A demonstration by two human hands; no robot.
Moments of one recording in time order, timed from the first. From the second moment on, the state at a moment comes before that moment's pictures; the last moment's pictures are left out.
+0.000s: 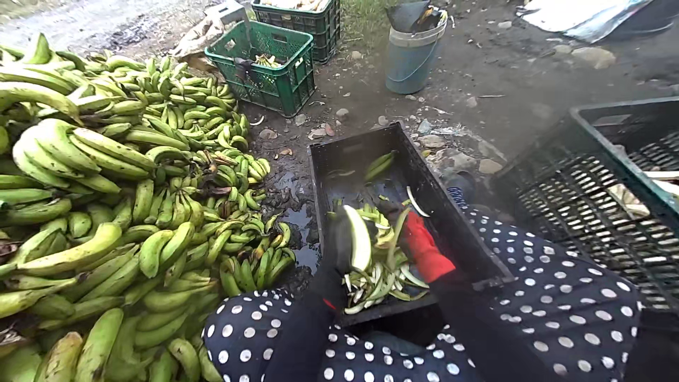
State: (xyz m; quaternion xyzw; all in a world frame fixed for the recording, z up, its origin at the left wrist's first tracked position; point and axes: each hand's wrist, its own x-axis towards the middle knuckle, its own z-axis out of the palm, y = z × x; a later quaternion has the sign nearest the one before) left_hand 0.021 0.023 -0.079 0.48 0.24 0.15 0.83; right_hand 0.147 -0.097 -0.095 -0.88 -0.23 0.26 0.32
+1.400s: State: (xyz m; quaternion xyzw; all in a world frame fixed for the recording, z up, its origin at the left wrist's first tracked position) left_hand 0.019 0.031 -0.077 0.46 0.40 0.27 0.75; right_hand 0.093 -0.118 -0.085 -0.89 -0.27 0.25 0.28
